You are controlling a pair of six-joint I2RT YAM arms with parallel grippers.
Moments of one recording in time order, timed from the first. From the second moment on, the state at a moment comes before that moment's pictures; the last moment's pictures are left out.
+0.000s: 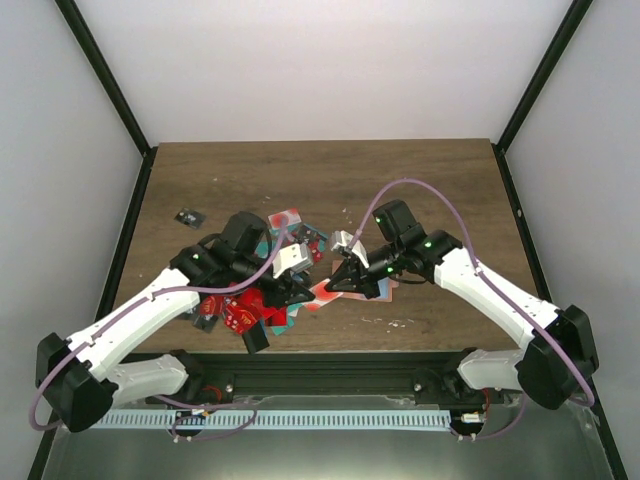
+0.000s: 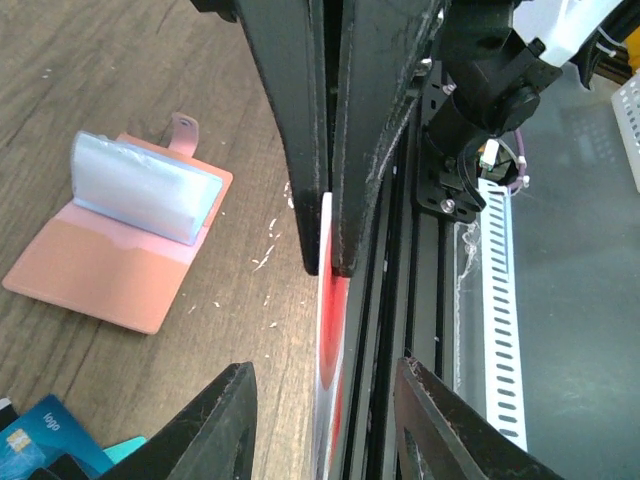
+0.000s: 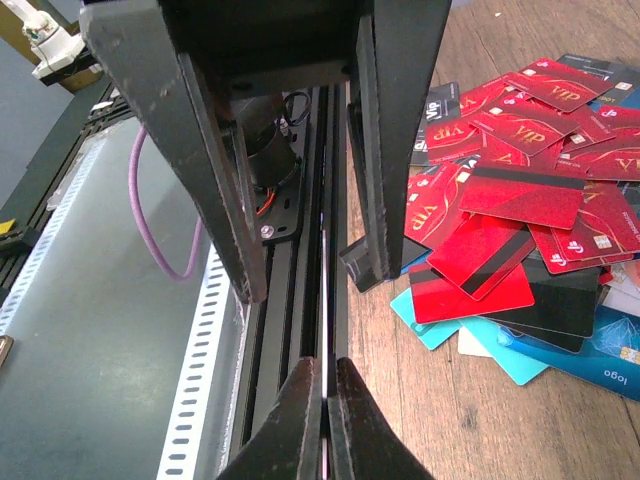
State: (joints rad) left arm -0.70 1.13 0.97 -0.66 0.70 0.27; right arm 0.62 1.27 0.99 -0.62 -0.99 -0.41
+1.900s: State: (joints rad) left arm -0.72 1.59 1.14 -0.68 0.42 -0.27; right arm 0.50 1.37 0.82 -0.67 0.09 0.59
